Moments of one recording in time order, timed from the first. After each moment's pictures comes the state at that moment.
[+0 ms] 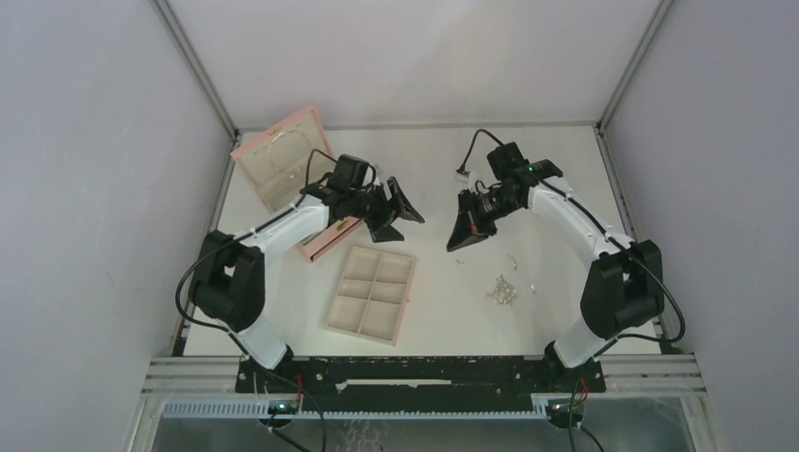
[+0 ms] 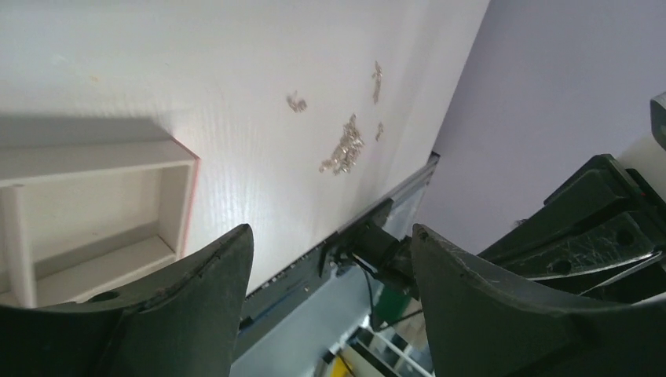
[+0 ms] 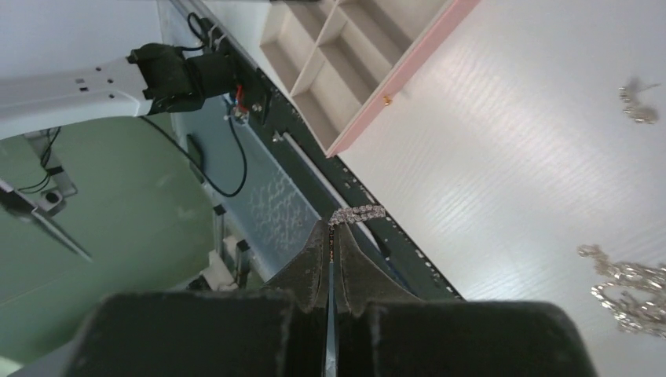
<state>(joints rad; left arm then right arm) -0.48 1.66 1.20 -0.39 0.56 -0.97 0.35 1.59 1.33 -0.99 -0.82 0.20</state>
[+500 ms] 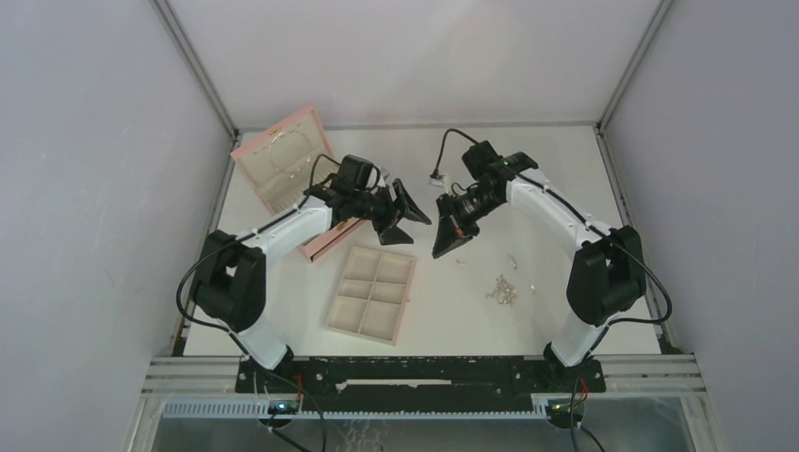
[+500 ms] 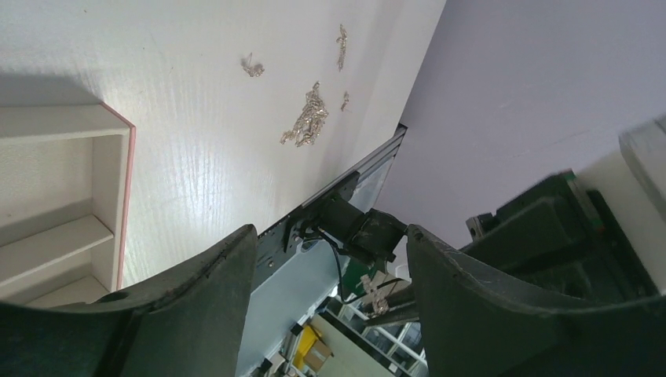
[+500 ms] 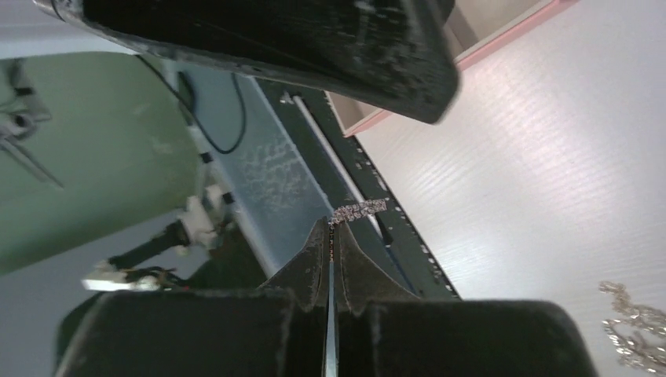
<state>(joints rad) -0.51 1.67 1.20 -0.36 0.66 -1.07 0.44 1.70 1.45 -1.10 -0.92 0.08</state>
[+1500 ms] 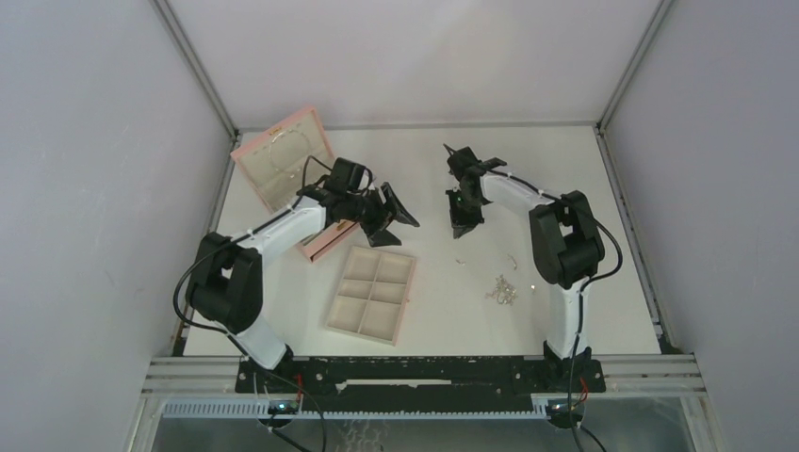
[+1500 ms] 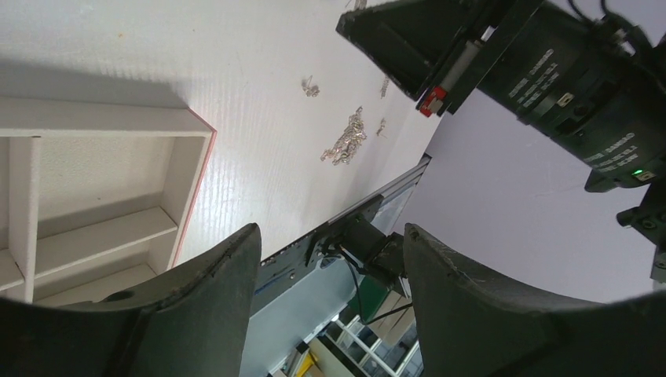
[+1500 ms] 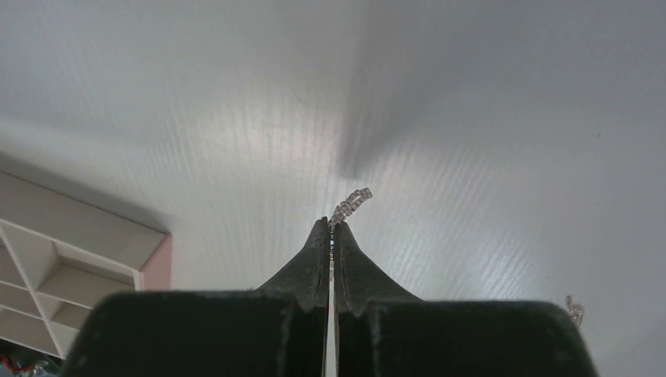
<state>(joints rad) -0.47 1.65 1.17 -0.44 0.58 -1.04 0.44 2.01 1.50 -0.85 -0.12 0.35</state>
